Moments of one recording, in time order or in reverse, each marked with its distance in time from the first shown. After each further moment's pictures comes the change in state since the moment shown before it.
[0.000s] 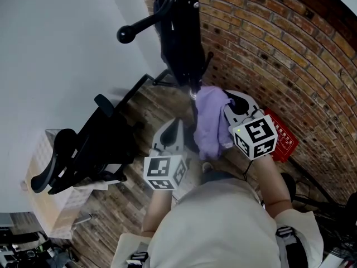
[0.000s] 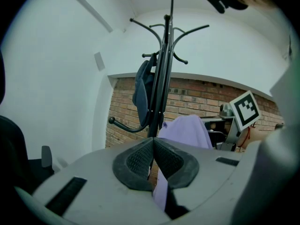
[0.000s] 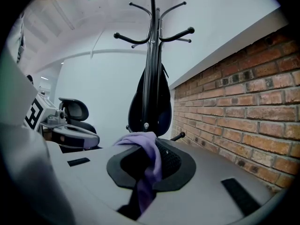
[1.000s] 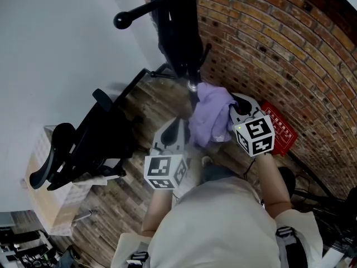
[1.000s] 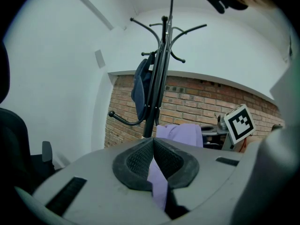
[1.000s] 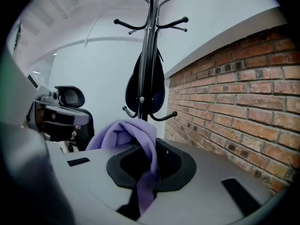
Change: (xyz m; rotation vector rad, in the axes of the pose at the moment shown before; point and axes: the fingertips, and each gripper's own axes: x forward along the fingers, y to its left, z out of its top) left arm -0.015 -0.010 -0.015 -0.016 0.028 -0.010; right arm -0.018 -0.011 -0.059 -0.001 0.130 -0.071
